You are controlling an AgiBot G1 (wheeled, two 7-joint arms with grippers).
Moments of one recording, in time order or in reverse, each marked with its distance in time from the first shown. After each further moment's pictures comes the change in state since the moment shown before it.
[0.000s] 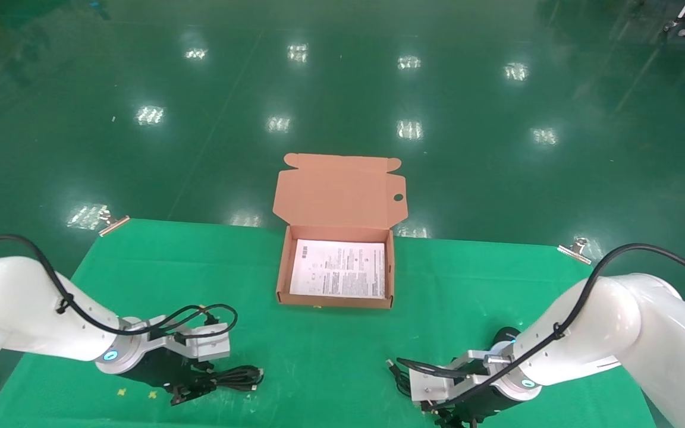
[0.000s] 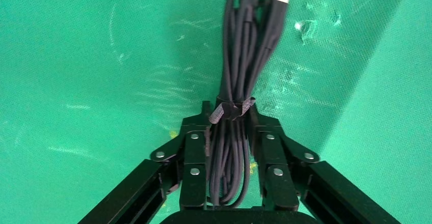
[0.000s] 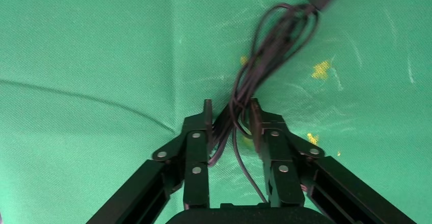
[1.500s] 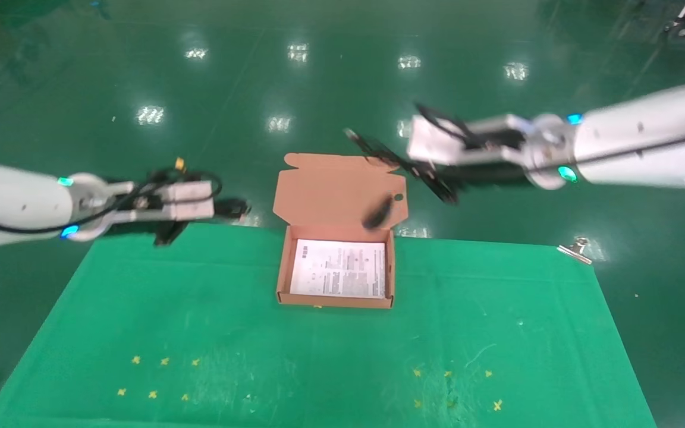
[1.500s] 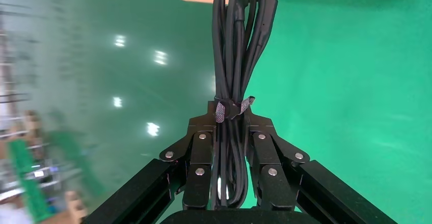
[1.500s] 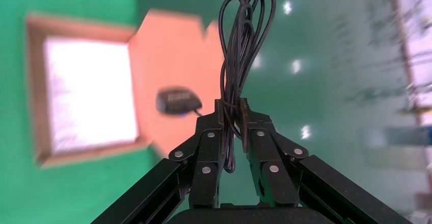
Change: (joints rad) left arm -0.143 -0.142 -0.029 -0.561 0.267 -0.130 -0.194; right arm 0.335 0.073 0.216 0.200 0.079 0.226 0.025
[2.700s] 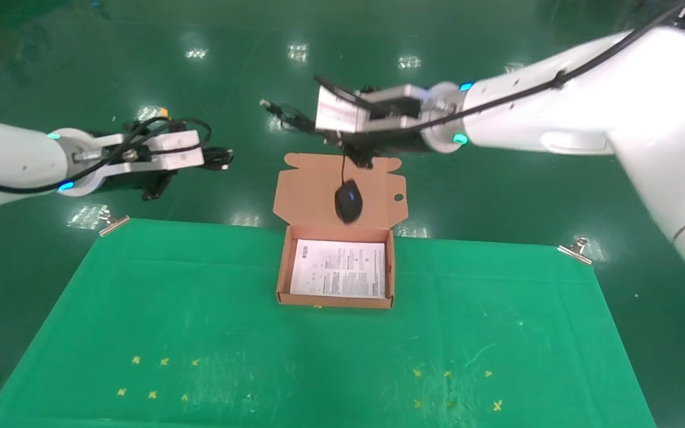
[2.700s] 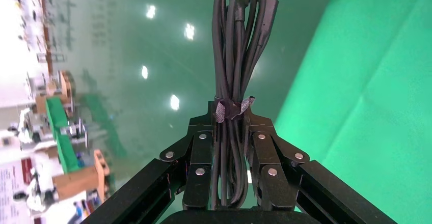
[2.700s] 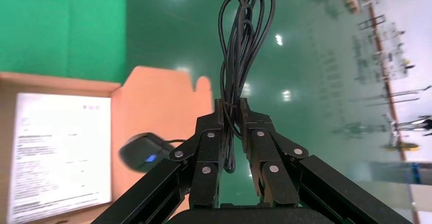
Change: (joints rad) left arm -0.052 0.019 -0.008 -0.007 0.166 0.015 -0.135; right arm 0.054 -0.259 0.014 -0.338 0.131 0.103 -0.305
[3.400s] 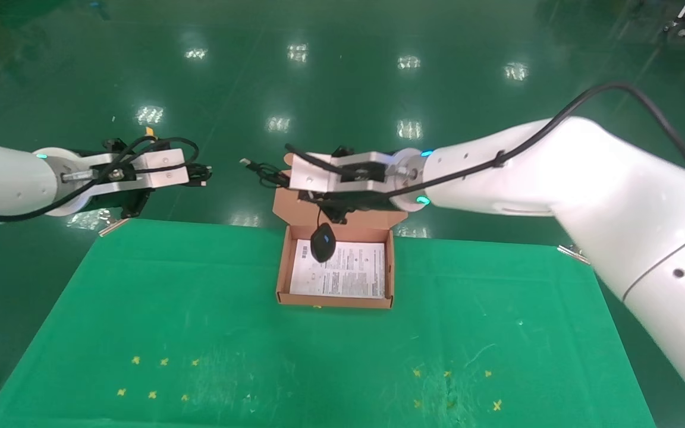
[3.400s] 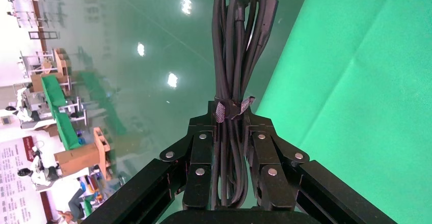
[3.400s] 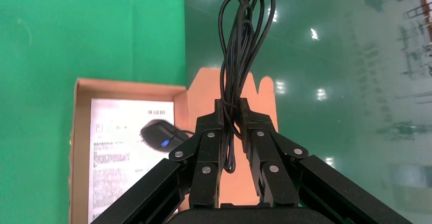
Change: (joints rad) left arm 0.039 -0.025 0.011 -0.107 0.109 0.097 -0.125; right arm -0.095 -0.022 -0.202 0.043 0.142 0.104 0.068
